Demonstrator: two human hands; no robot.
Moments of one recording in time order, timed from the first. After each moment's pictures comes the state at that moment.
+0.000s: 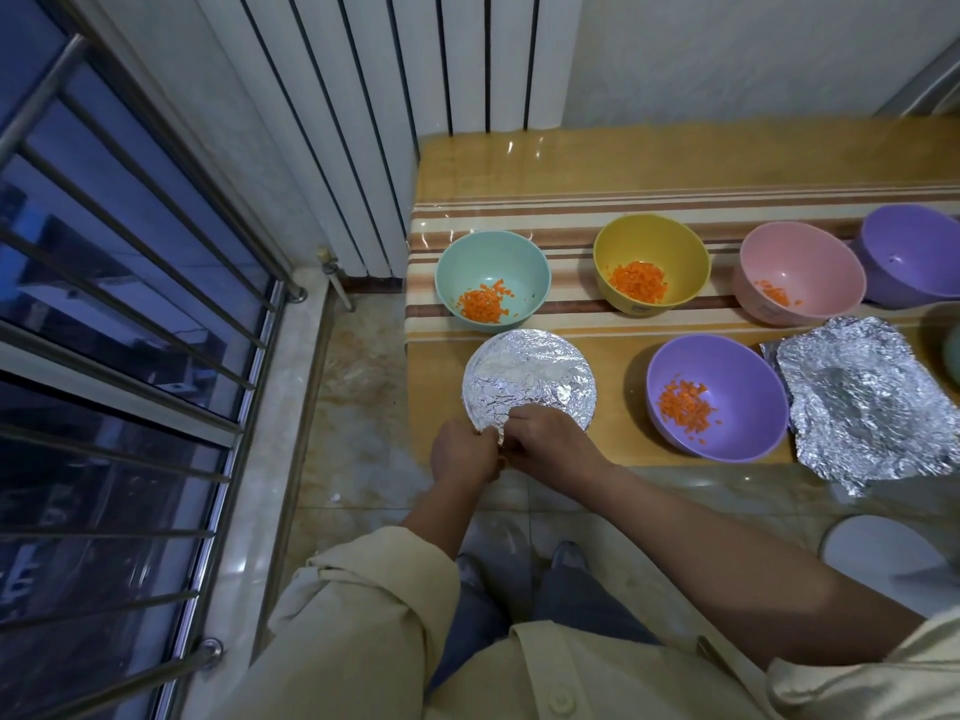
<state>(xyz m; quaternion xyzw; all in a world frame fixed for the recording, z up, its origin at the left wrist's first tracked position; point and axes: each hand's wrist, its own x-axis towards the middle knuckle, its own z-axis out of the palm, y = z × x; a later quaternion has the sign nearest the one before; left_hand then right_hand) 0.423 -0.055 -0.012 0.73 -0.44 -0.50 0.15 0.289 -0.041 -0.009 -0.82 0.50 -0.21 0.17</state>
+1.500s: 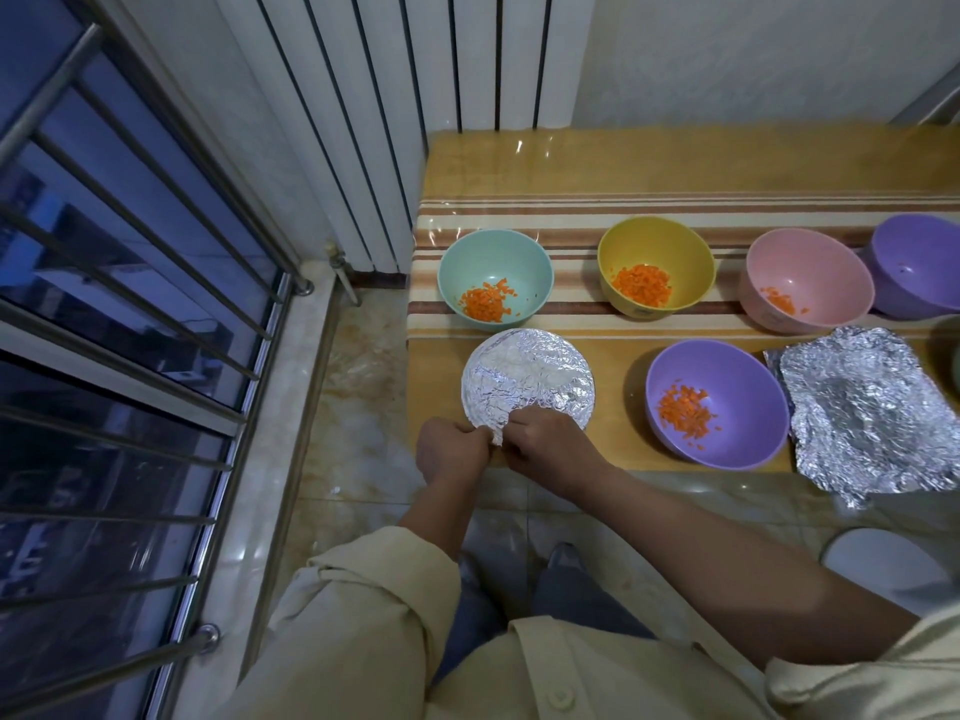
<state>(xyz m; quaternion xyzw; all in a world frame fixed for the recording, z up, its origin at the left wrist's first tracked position) 0.422 -0.052 -0.006 0.79 -0.39 -0.45 0.15 0.285 -0.039 -0.007 -0.85 0.50 -0.16 0.12</state>
